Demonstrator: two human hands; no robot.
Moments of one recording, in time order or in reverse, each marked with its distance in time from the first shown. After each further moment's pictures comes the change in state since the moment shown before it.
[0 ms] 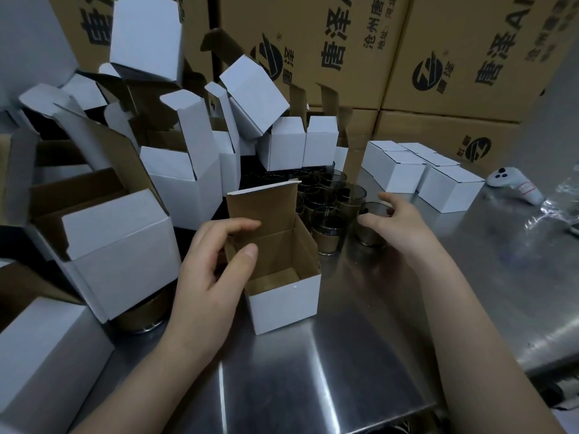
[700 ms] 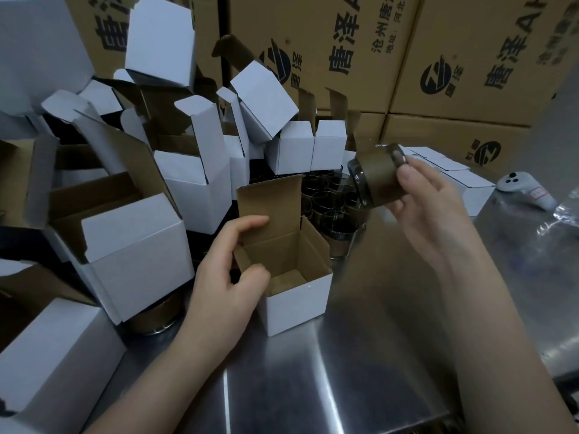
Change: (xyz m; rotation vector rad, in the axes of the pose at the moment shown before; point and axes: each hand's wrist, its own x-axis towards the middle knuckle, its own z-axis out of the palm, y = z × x) left_hand 0.001 0.001 0.002 -0.111 -0.063 -0.069; right_hand -0.040 -0.042 -0.020 0.924 -0.226 -0.334
